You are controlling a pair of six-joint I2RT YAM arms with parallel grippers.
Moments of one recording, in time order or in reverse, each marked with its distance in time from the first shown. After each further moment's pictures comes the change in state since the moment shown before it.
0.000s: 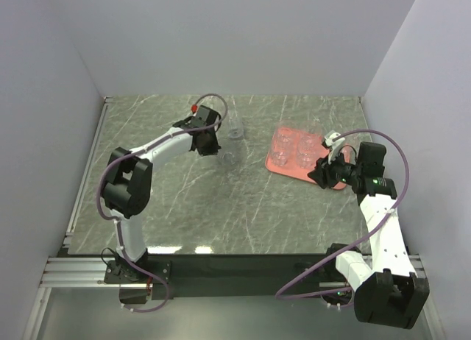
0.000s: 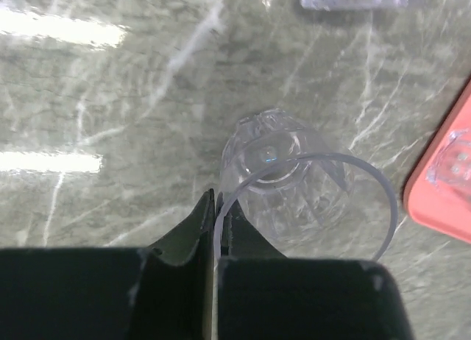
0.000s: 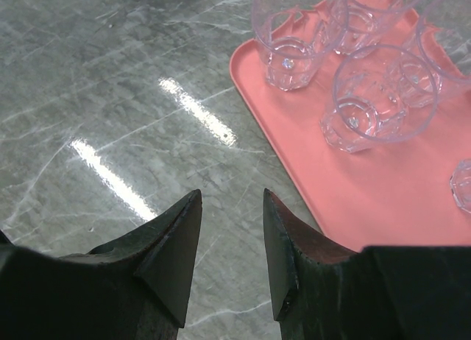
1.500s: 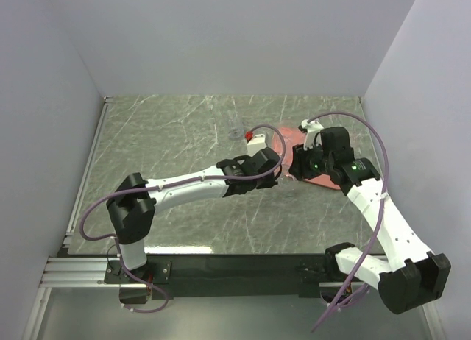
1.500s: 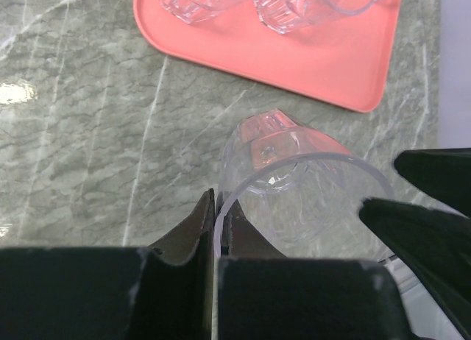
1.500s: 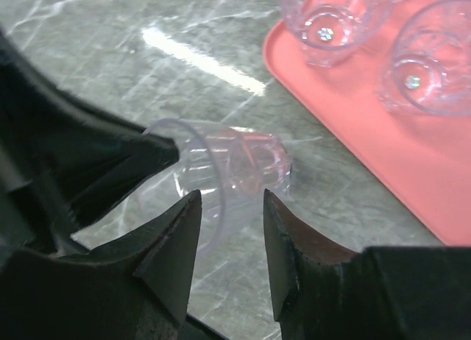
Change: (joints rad) left arm -0.587 -0.118 -0.018 0.116 -0.270 -0.304; right arm 0.447 0.119 0.212 -0.103 0.500 0.540
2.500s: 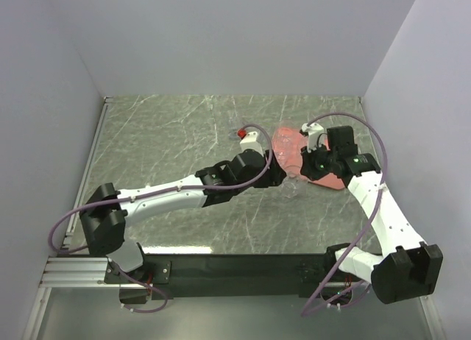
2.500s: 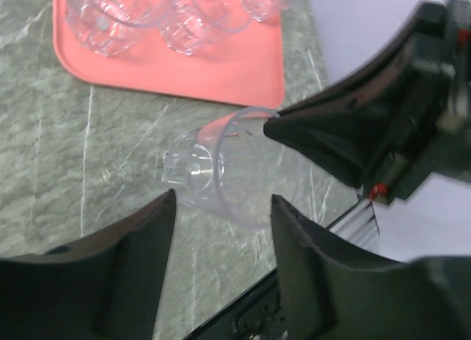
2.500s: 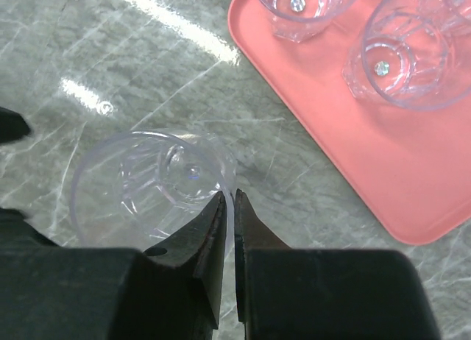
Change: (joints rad) left arm -0.014 -0.185 -0.185 0.279 0.067 0.074; right arm -0.092 0.068 -0.002 -0.047 -0.034 -0.229
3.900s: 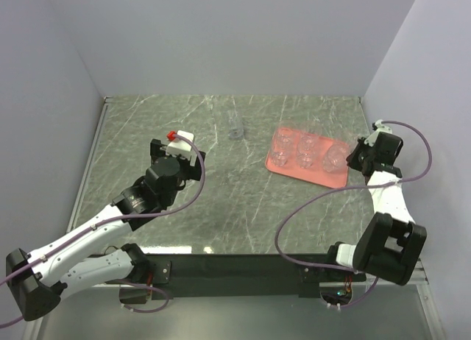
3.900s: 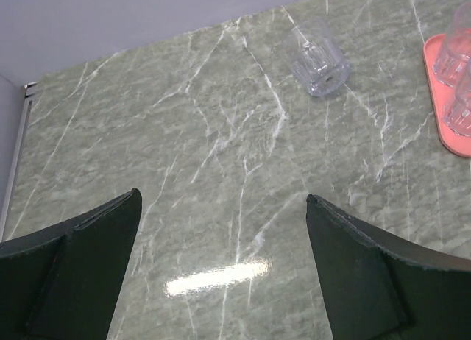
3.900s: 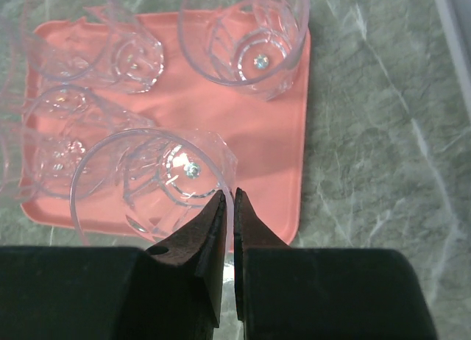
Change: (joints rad) left arm 0.264 -0.703 -0.462 -0.038 -0.378 0.908; right arm -0.571 0.113 -0.188 0.511 0.052 0.328
